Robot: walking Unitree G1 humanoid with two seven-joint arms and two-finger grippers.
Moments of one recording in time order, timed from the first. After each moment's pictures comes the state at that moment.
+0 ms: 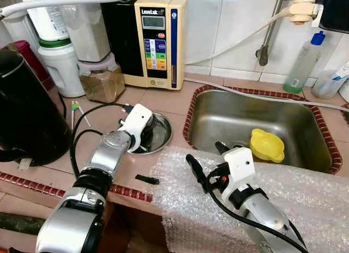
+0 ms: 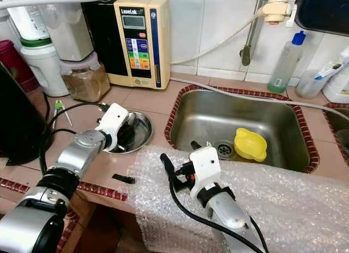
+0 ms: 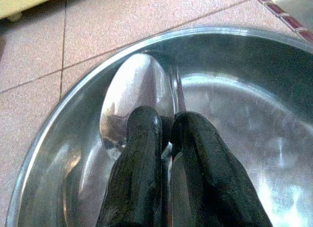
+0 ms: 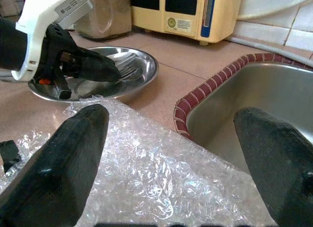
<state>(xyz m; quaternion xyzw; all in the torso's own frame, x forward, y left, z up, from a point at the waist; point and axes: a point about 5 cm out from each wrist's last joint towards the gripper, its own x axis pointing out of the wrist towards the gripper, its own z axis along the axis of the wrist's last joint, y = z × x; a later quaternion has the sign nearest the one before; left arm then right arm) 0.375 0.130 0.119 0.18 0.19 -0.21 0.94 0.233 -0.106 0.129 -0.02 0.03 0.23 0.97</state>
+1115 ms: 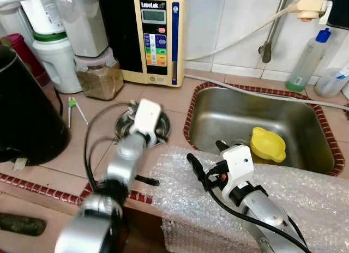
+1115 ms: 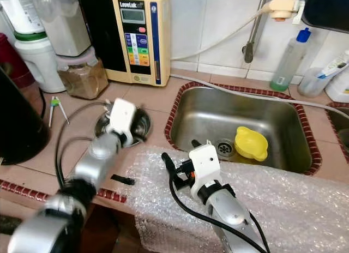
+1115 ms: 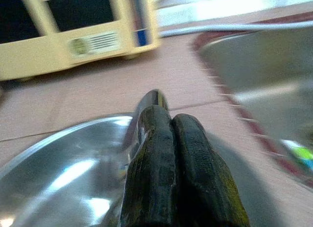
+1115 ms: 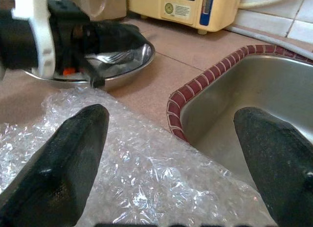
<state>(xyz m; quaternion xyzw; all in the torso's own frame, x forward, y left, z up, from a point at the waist) 0.364 0.089 0.122 0.09 0.01 -0.20 0.98 0.239 -0.107 0.130 -0.04 0.03 0.23 0.97</state>
